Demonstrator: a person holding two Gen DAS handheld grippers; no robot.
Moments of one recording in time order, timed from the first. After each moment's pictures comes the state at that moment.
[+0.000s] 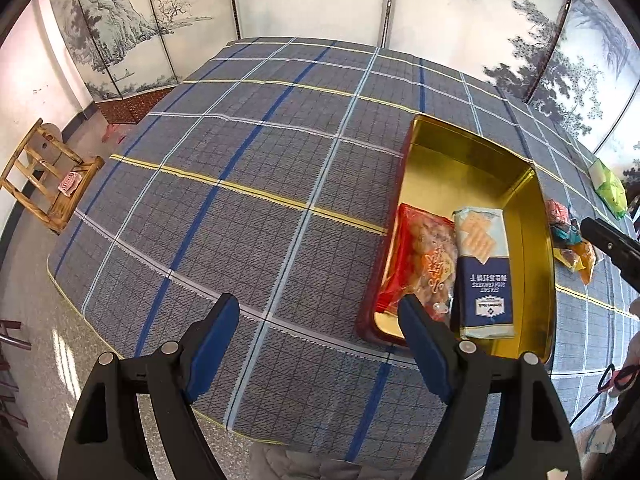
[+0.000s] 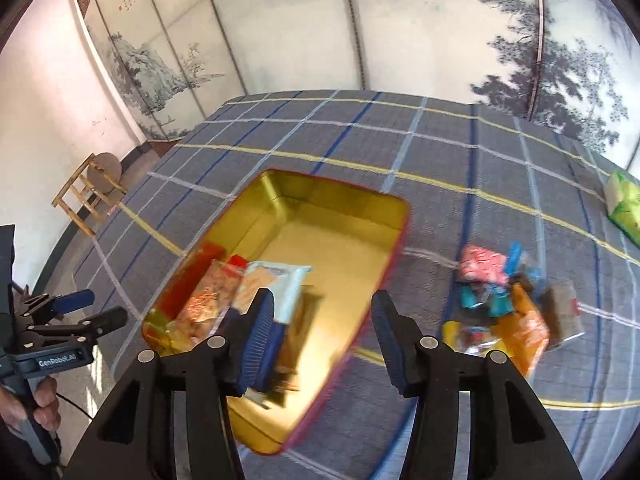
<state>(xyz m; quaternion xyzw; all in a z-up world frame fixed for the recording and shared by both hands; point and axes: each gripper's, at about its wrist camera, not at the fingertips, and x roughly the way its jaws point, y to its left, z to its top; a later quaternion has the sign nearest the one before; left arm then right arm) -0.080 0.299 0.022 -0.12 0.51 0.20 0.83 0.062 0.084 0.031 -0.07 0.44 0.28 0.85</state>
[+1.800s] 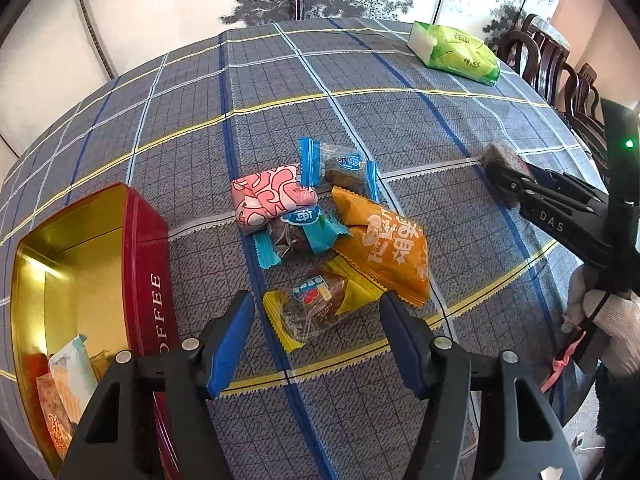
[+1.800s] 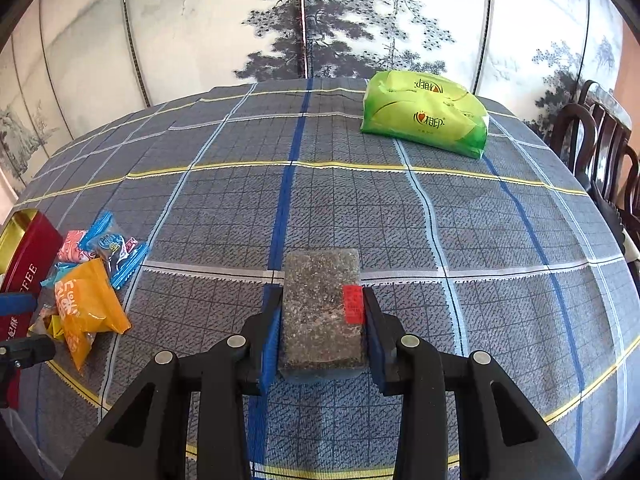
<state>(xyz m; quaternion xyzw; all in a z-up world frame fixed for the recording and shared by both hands) 0.106 0.039 -0.039 0.03 0.55 -0.08 0.83 0.159 -0.158 -0.054 -0.03 0.43 0.08 0.90</state>
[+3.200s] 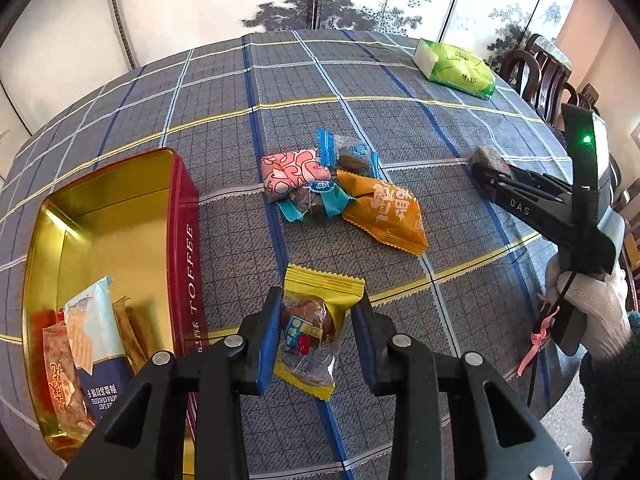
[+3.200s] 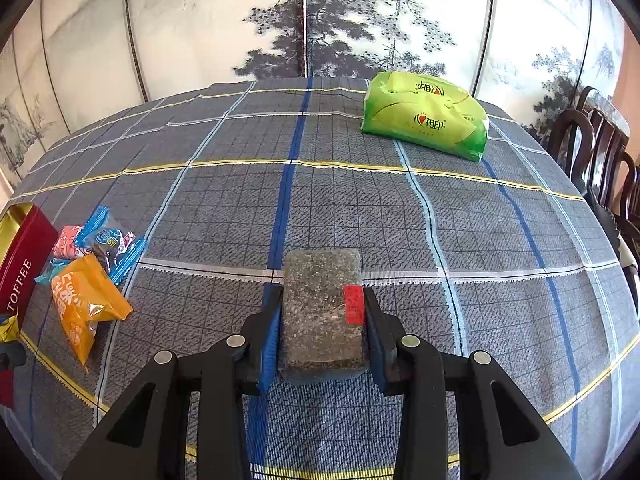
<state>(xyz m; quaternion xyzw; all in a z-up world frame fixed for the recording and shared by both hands) 0.065 0.059 -0.016 -0.01 0.53 -0.07 0.84 0.160 -0.154 -0.055 -0.05 0.43 0.07 0.90</state>
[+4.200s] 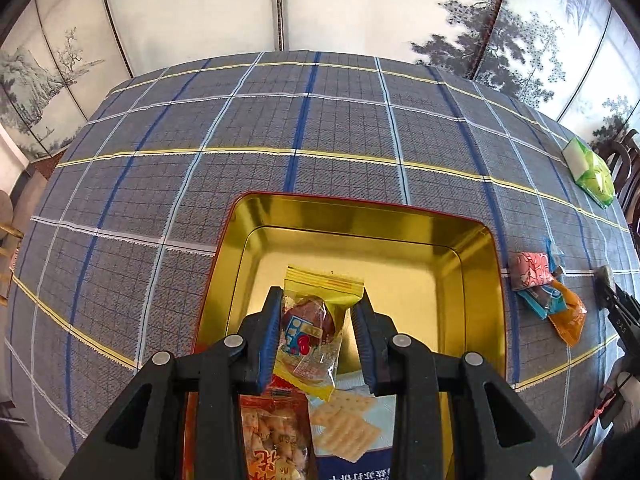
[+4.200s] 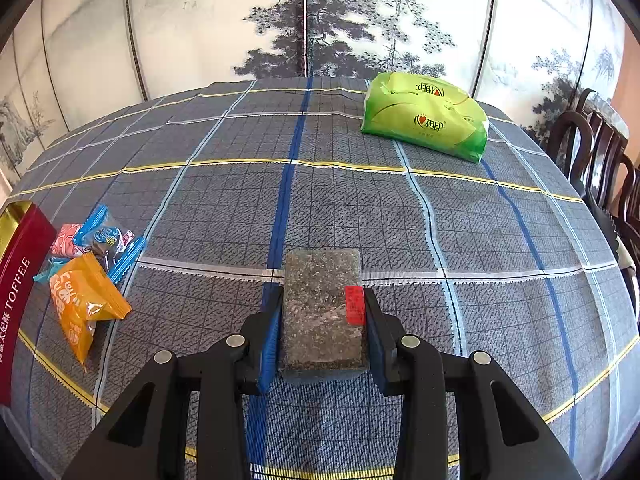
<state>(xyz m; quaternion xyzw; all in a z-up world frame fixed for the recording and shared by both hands) 0.100 0.246 -0.012 -0.07 0.52 0.10 0.84 0.160 -0.154 -0.055 -0.05 0.43 0.07 0.90</state>
